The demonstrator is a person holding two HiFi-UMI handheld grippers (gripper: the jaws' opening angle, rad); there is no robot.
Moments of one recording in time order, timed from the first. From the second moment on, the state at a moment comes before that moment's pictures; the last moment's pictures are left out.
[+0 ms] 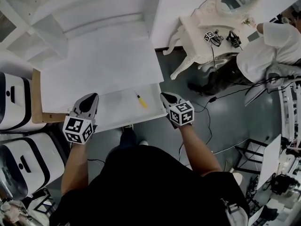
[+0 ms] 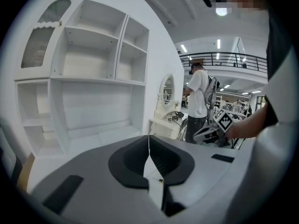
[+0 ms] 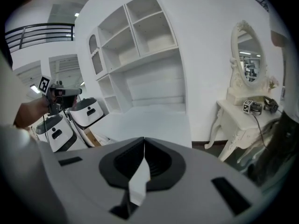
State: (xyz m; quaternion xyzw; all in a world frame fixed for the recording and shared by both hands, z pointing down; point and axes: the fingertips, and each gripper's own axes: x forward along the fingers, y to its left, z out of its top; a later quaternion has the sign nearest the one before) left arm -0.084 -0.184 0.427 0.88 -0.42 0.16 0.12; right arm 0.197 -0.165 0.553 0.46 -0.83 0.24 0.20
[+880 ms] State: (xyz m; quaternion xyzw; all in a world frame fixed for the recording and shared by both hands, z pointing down) left arm -0.109 -0.268 0.492 0.88 -0.41 0.19 0.16; right arm 0.147 -0.206 0.742 0.38 -0.80 0.31 0.34
